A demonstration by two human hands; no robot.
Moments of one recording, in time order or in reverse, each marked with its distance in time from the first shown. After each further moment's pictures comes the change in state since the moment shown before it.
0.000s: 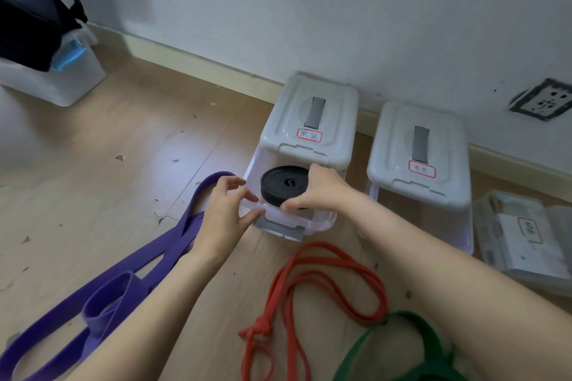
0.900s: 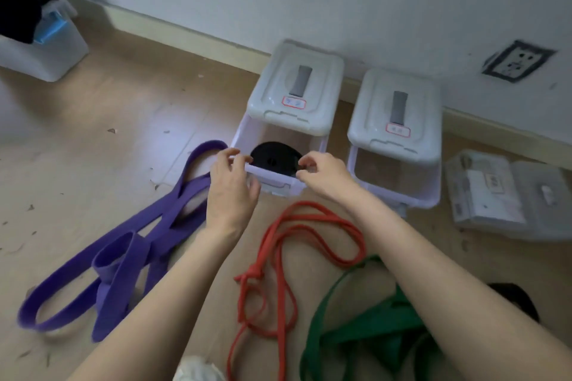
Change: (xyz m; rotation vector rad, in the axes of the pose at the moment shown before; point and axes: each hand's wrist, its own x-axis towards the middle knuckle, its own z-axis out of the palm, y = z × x) left_hand -0.039 0.050 0.003 0.106 0.088 -0.035; right_hand -0.073 0.012 0.008 0.145 0.102 0.066
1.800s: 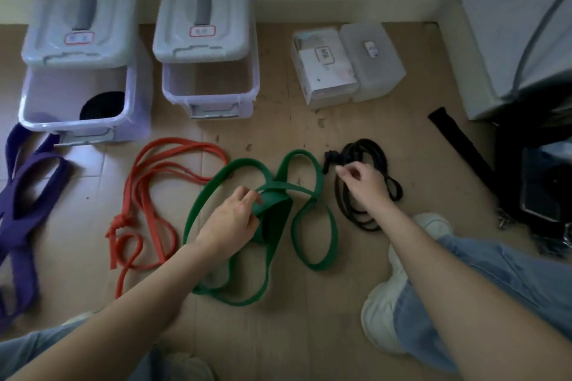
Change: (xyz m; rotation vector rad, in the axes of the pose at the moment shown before) left_hand -0.188 0.135 0.119 0.187 -0.810 0.468; right_hand -0.226 0.327 -0.011 0.296 0.274 0.567
